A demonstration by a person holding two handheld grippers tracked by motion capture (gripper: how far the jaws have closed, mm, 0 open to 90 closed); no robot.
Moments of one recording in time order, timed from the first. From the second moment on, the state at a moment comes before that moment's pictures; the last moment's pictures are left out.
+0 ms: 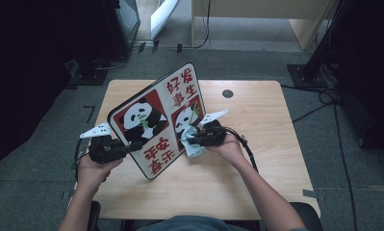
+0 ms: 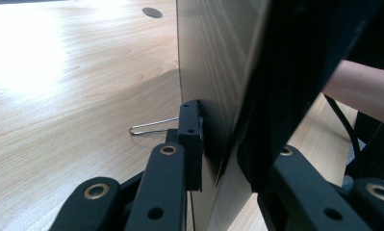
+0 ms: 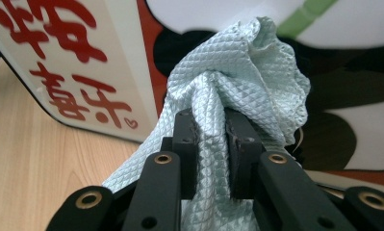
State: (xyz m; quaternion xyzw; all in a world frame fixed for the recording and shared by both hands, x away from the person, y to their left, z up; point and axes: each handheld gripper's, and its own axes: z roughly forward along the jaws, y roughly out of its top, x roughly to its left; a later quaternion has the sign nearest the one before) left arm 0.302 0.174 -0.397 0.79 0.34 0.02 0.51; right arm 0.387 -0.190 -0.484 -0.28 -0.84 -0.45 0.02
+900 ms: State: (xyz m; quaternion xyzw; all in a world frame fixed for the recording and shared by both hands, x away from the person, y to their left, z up) left arm 0.302 0.174 -0.397 0.79 0.34 0.02 0.51; right arm 0.387 -0.194 -0.473 -0.29 -0.85 -0.45 0.05
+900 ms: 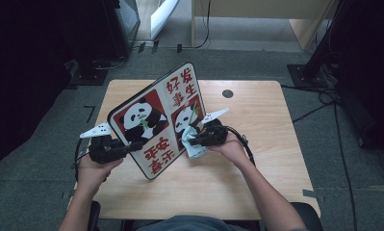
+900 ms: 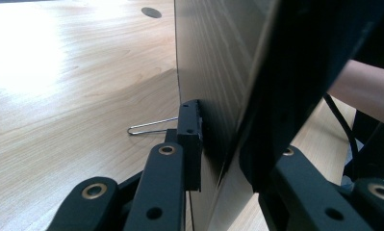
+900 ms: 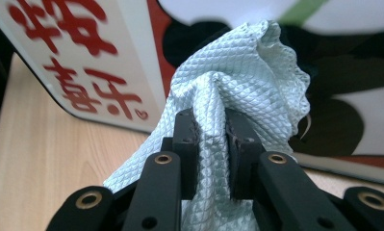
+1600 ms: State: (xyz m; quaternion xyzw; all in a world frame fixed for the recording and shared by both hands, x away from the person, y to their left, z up) left arm 0.302 0.174 -0.398 0.79 0.34 0.02 0.51; right arm 0.392 -0.176 -0.371 -0.25 -0.84 -0.48 0.02
